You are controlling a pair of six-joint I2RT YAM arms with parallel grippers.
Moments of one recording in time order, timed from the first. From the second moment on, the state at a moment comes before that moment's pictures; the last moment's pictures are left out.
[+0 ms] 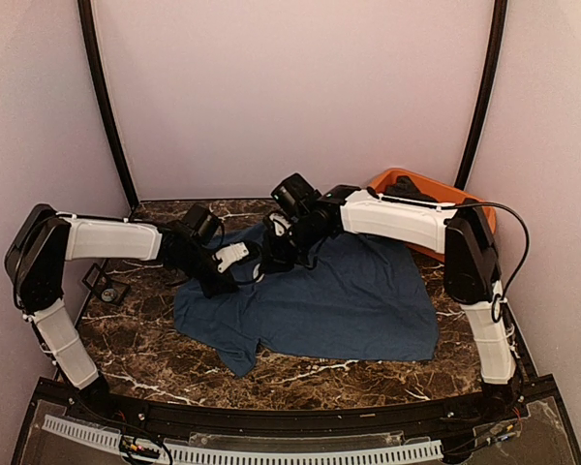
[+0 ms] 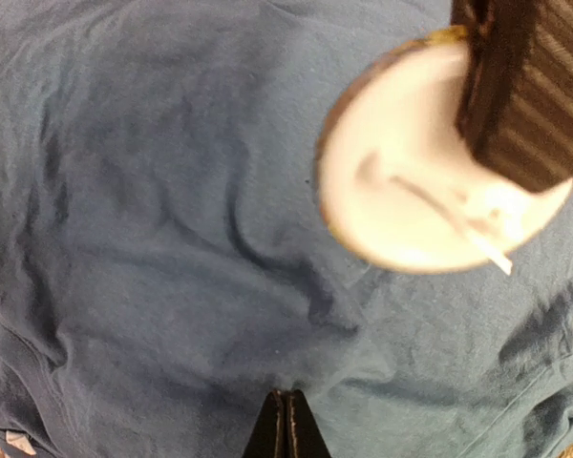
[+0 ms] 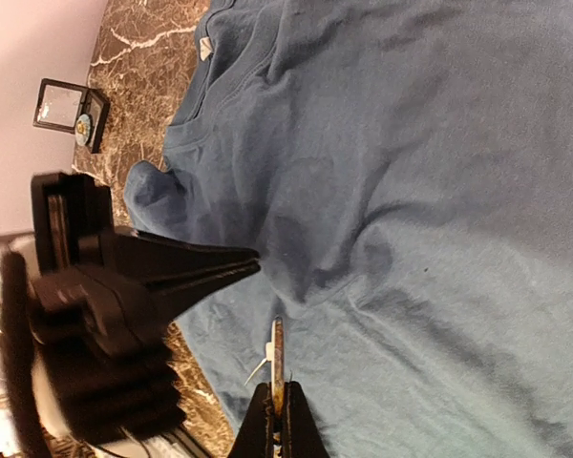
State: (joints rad) left arm -0.54 1.73 1.09 -0.42 0.27 0.47; right arm 0.87 2.23 1.98 -0.72 -0.37 0.67
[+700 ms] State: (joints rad) left arm -0.63 1.62 1.01 -0.38 0.09 0.33; right arm 0.84 2.33 1.92 -0.60 -0.55 0.82
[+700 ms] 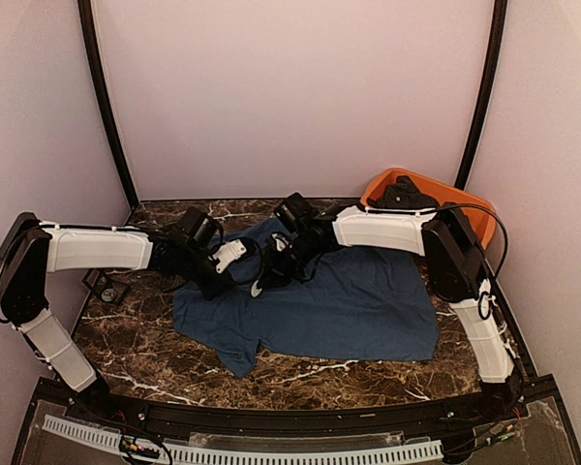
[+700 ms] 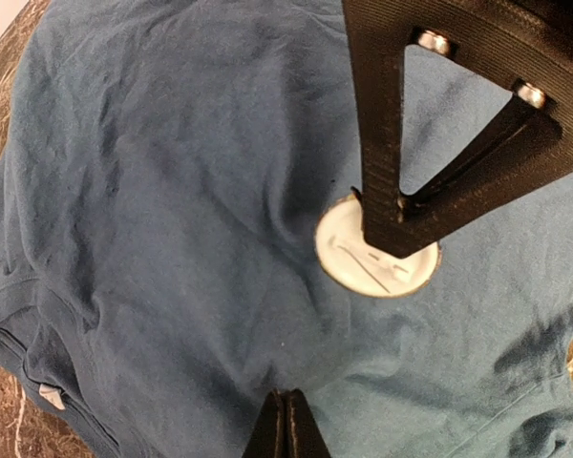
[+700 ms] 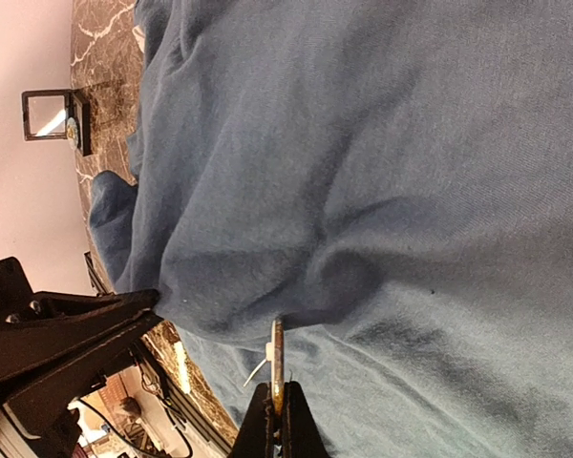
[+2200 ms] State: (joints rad) left arm -0.70 1.57 0.97 -0.34 0.11 0.34; right arm 0.86 2.38 1.98 -0.60 -0.60 0.84
